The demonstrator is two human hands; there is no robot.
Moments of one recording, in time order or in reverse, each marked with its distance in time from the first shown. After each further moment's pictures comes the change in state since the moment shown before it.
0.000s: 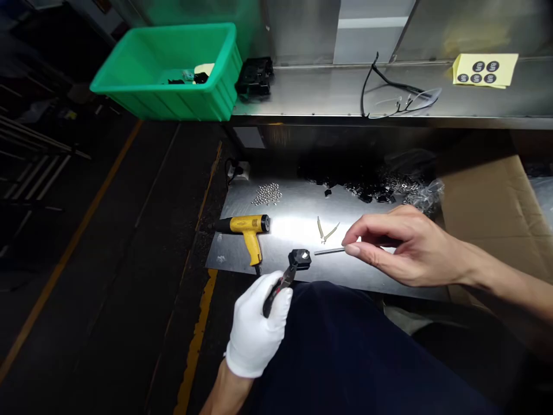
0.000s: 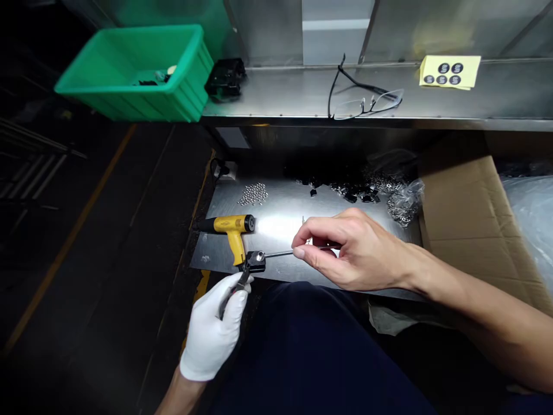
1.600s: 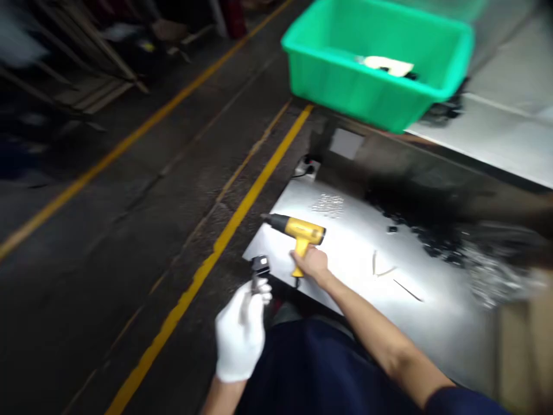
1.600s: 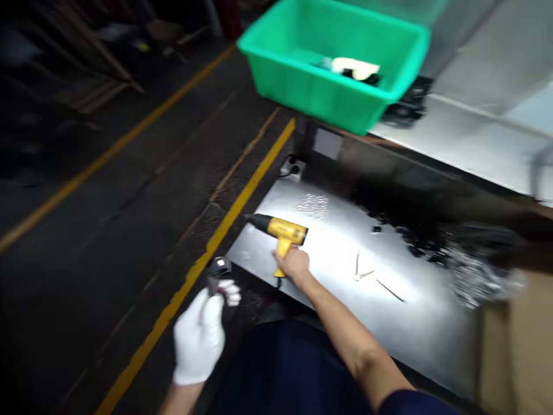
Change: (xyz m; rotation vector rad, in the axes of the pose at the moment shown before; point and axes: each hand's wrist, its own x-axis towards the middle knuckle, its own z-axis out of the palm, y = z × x) left_hand -0.040 -0.169 -0.097 -0.225 0.513 -0.404; right_hand 0.172 0.140 0.384 -0.305 -0.339 0.936
